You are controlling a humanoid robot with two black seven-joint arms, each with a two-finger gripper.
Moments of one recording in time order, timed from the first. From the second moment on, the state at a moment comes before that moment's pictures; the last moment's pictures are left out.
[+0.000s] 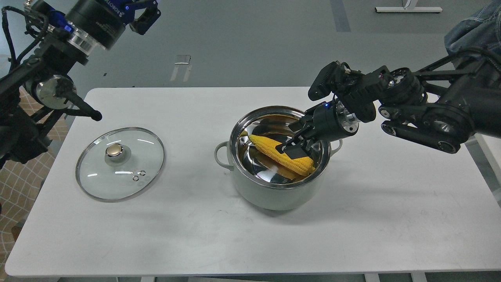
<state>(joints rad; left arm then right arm) -0.90 0.62 -0.76 -1.02 0.29 -0.45 -0.46 1.54 -0.30 -0.41 1.05 -1.49 0.27 0.49</state>
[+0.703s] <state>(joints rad) -0.88 0.59 -0.76 -1.00 0.30 -0.44 -0.45 1.43 -0.31 -0.04 0.68 -0.65 0.25 0.49</state>
